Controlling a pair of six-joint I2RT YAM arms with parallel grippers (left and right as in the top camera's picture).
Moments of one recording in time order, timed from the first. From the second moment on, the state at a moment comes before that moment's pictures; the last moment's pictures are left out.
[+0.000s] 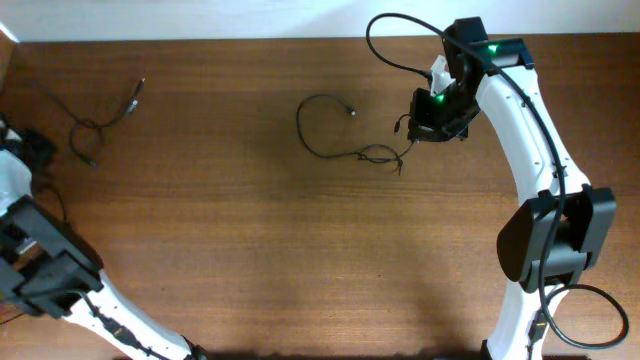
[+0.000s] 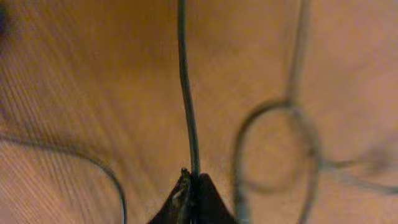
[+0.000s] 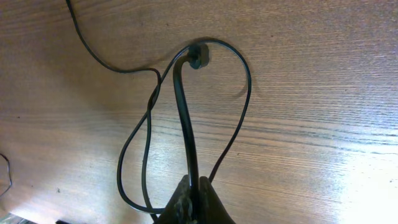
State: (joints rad) left arm 0.73 2.20 1.73 -0.47 0.08 -0.23; right arm 0.15 2.09 1.99 -1.34 -0.36 0.33
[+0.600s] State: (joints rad) left arm 0.67 1.70 1.85 -0.84 0.16 -0.28; right arm 0.18 2.09 1.99 -1.34 -0.34 0.33
